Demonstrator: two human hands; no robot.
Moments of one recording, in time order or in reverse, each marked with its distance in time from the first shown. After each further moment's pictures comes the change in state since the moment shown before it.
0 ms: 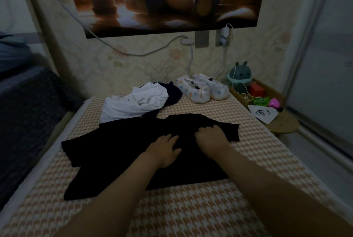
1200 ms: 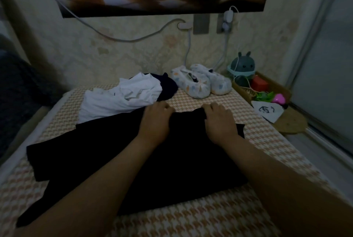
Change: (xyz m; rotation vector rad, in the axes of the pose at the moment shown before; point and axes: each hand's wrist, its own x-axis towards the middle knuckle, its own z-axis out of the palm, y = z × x) left_hand 0.093 -0.020 -0.031 0.111 0.716 0.222; right_hand 0.057 0.055 0.039 0.154 0.109 0.260
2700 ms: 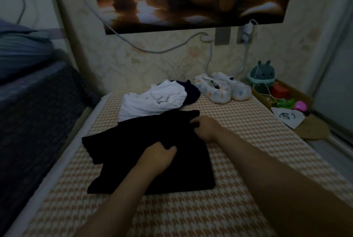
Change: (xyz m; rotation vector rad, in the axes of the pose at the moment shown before) left_hand -0.128 0.011 -0.108 -0.542 -0.497 -0.782; right_hand 0.015 -0.103 -0.029 0.507 -0.496 0.009
